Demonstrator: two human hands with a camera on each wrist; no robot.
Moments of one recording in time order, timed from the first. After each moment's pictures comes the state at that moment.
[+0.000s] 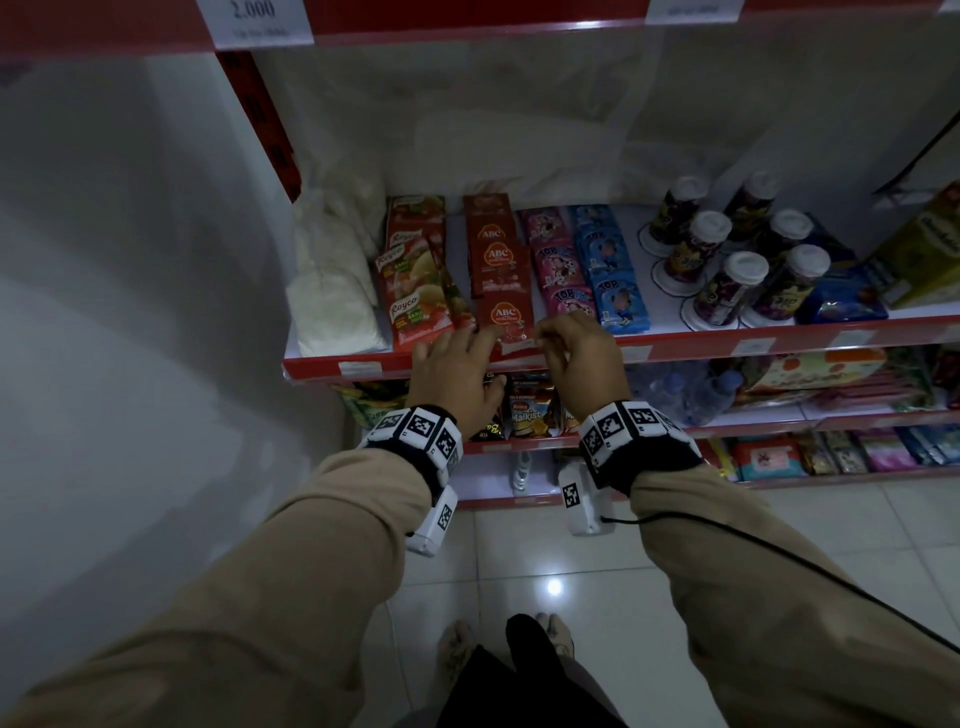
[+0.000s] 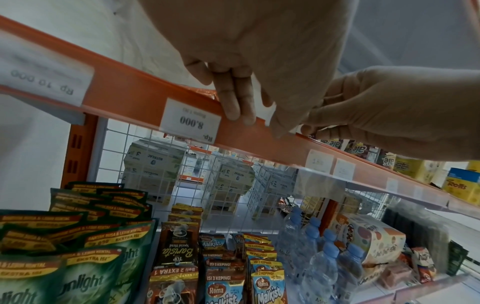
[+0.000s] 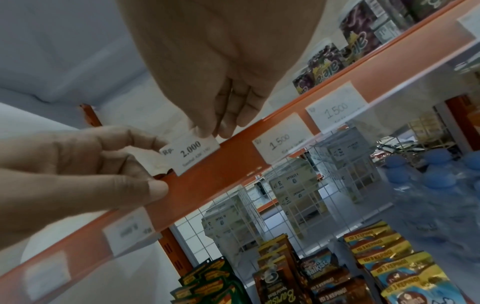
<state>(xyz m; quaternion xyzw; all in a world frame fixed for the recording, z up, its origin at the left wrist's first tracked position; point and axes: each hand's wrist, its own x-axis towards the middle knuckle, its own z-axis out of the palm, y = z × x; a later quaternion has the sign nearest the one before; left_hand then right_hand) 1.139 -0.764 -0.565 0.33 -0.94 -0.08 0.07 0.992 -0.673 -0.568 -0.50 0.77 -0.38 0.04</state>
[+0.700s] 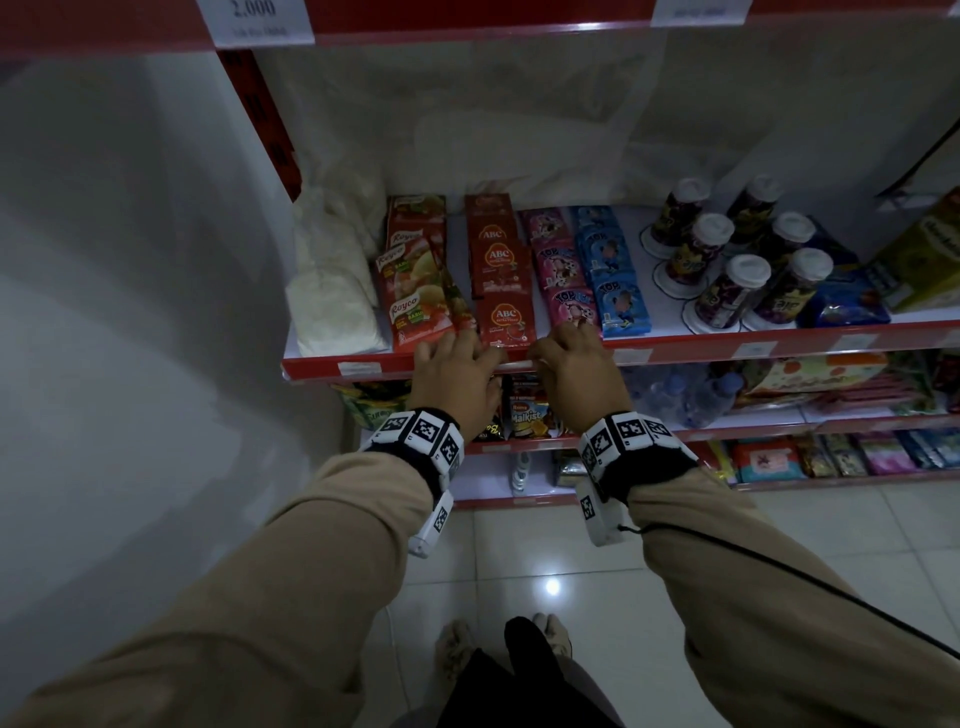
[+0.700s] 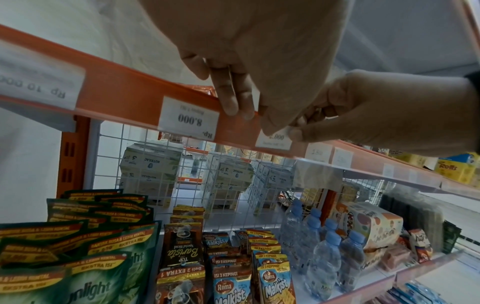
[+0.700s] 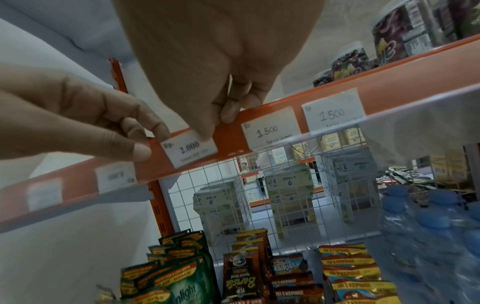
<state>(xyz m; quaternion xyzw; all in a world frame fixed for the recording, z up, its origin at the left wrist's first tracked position) 1.138 -0.762 -0.563 0.32 -0.95 -0.02 0.03 0.996 -0.671 -0.575 -0.57 0.80 -0.16 -0.02</state>
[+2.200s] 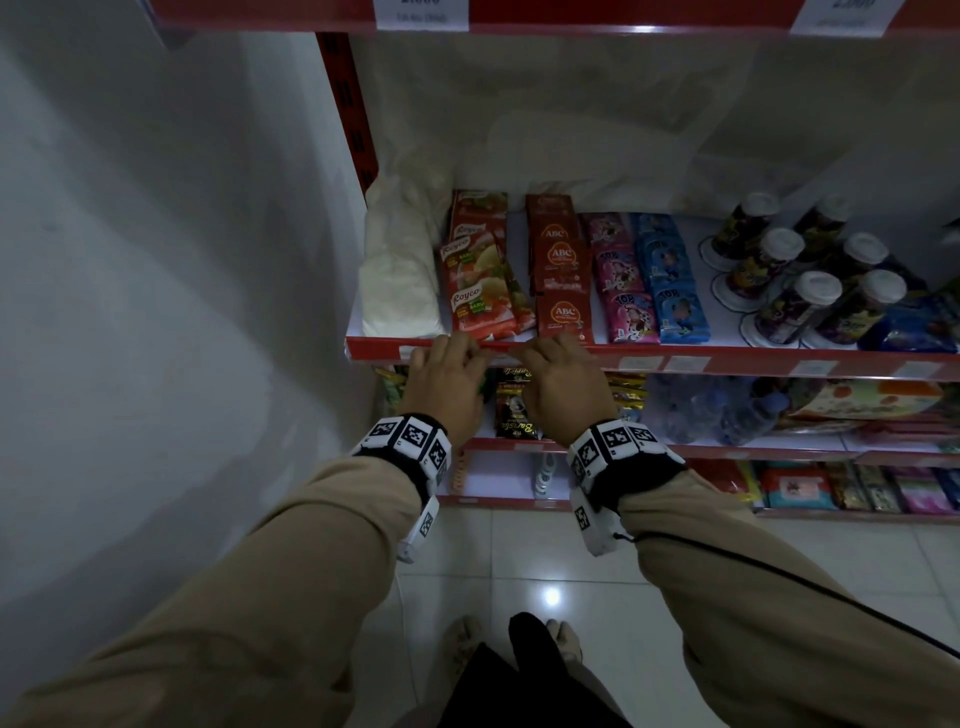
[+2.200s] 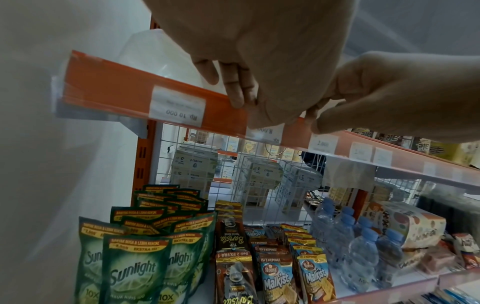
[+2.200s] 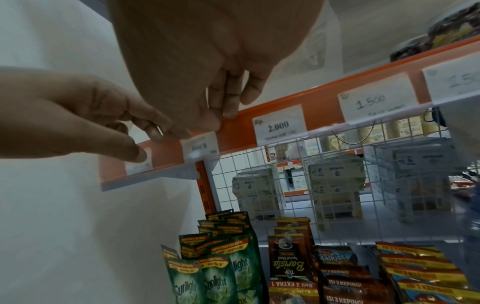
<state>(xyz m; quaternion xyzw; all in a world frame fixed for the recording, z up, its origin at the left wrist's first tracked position) 1.209 -0.786 -0.576 0.34 -0.94 -0.04 0.07 1.064 -0.700 -0.566 -0.66 0.74 -0.13 -0.01</state>
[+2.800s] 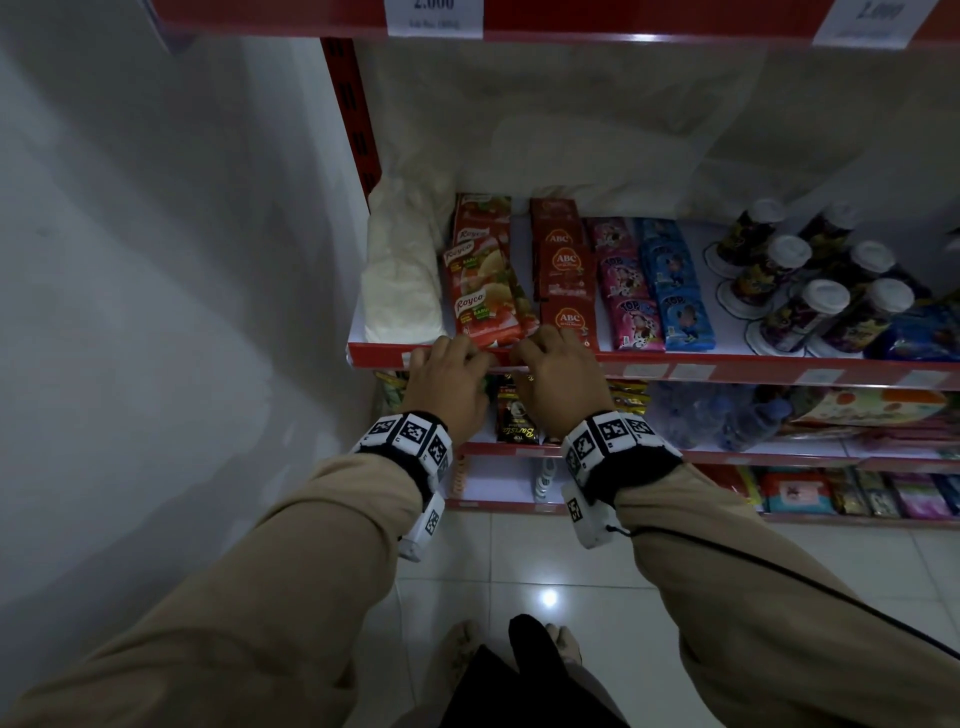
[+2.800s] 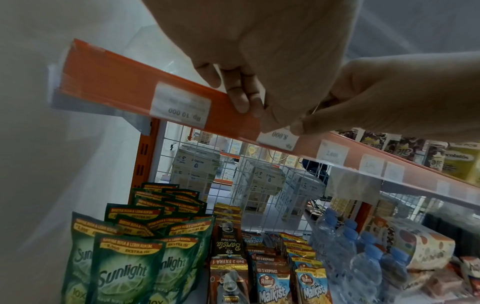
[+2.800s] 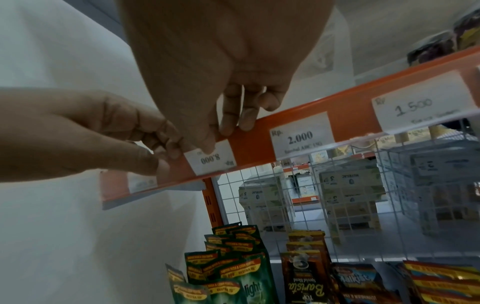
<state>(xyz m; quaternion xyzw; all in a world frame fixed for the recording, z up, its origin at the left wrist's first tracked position) 1.206 -0.798 -0.578 0.33 -0.94 -0.06 0.11 1.064 -0.721 -0.561 -0.62 0.78 -0.07 0.02</state>
